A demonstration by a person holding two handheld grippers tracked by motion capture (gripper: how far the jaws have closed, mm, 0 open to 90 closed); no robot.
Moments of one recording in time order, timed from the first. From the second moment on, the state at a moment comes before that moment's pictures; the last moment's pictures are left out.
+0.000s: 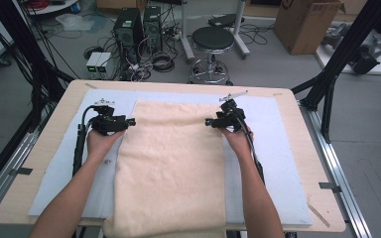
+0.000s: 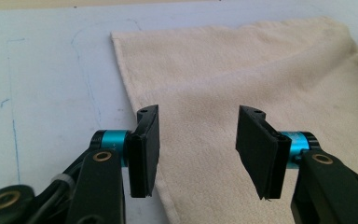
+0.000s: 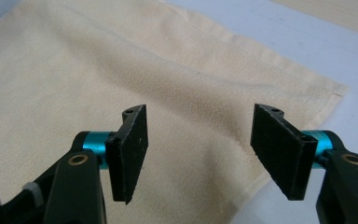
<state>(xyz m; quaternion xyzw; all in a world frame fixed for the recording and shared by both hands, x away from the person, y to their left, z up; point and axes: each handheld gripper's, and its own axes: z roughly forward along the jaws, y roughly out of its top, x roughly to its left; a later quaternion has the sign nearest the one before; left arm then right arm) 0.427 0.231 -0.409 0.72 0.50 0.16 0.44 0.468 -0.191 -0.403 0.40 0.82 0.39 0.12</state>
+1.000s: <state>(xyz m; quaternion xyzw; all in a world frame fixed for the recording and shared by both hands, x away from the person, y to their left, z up) 0.475 0.217 -0.435 0.73 0.56 0.16 0.35 0.496 -0.196 -0.433 0.47 0.81 0.32 0.12</state>
